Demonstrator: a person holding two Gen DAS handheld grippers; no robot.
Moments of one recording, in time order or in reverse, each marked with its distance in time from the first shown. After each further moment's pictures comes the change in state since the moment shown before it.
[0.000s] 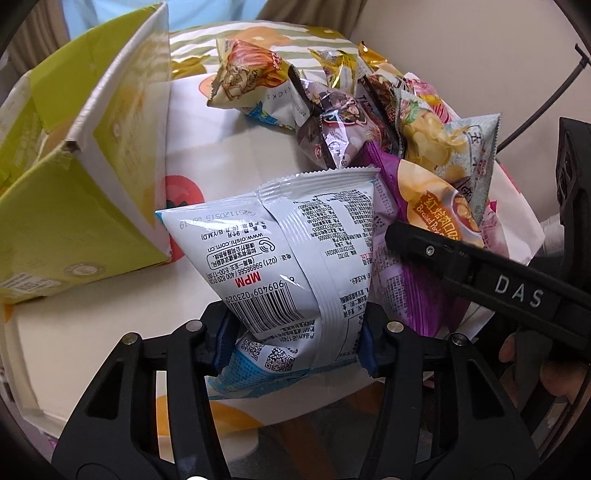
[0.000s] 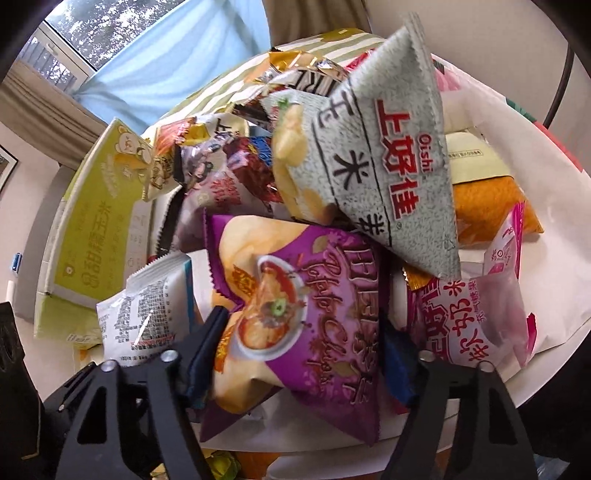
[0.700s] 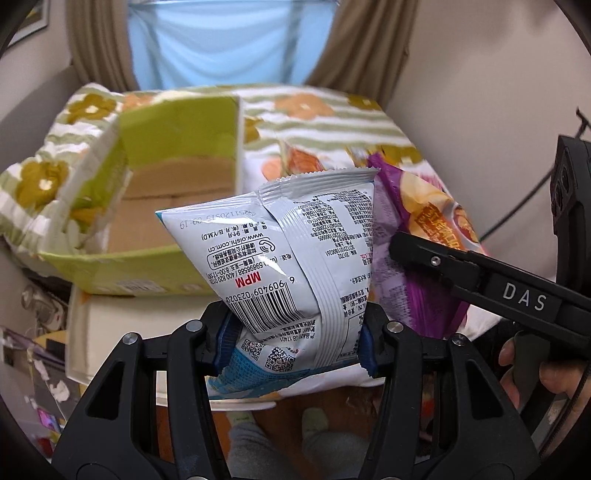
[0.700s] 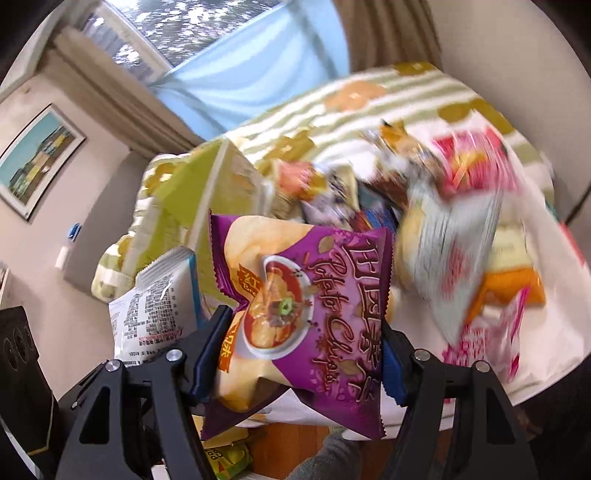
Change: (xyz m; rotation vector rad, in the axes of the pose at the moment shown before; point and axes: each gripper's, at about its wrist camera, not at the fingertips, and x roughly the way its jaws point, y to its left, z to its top) left arm -0.136 0.005 0.003 -0.135 -0.246 0.129; right arm -0.085 0.047 0.020 -0.188 -0.066 0.213
